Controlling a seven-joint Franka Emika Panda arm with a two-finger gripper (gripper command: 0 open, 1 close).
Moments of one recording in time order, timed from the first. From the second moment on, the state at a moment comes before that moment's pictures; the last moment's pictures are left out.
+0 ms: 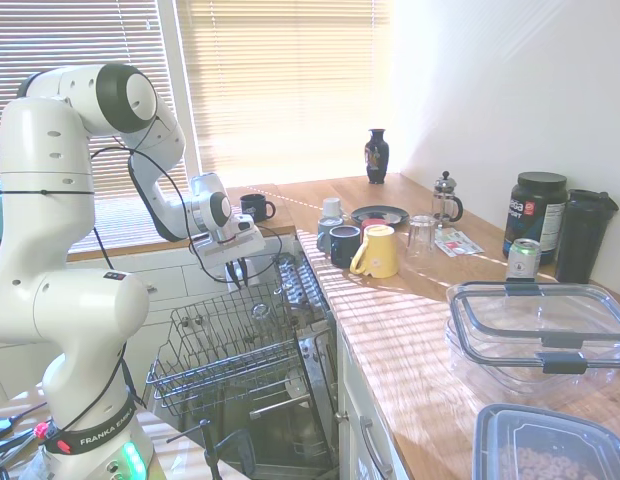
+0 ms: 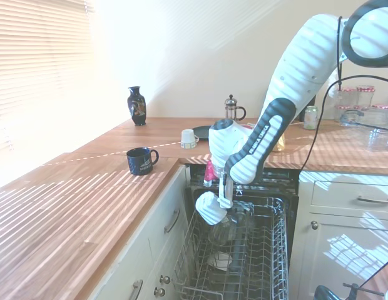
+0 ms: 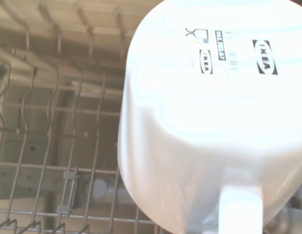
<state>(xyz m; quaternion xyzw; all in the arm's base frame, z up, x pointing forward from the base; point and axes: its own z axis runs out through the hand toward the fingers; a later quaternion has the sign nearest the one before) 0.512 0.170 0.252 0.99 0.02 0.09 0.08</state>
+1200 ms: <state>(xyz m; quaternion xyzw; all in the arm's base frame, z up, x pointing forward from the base) 0.618 0.078 0.412 0.99 -0.09 0.11 0.02</state>
